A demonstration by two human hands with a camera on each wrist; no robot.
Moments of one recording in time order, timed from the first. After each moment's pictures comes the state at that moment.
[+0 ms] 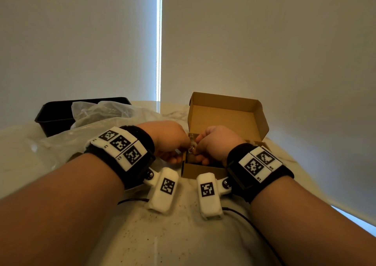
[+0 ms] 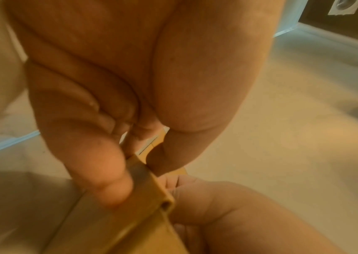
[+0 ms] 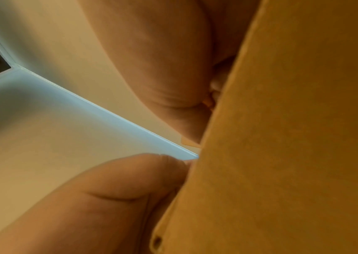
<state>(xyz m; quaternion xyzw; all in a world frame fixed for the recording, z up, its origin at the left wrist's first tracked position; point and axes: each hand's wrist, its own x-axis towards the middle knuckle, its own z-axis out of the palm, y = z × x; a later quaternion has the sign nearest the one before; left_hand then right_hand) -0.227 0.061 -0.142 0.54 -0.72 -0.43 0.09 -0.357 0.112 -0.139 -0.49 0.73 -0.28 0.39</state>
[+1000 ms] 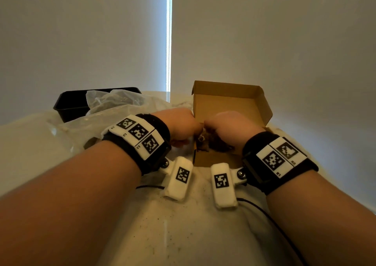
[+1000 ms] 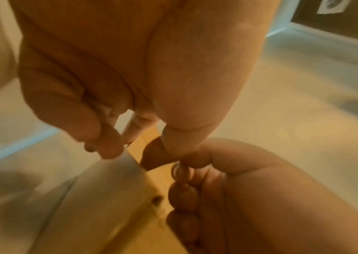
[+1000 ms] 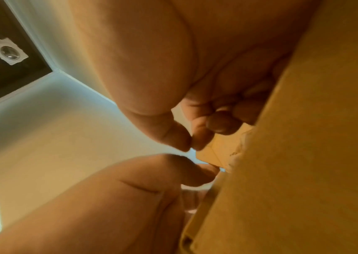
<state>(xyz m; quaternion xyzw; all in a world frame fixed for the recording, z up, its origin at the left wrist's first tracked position) -0.235 0.078 -0.137 0.56 -0.74 -0.34 0.14 -0.361 0.122 -0.132 -0.69 0.71 -0.12 0.12</state>
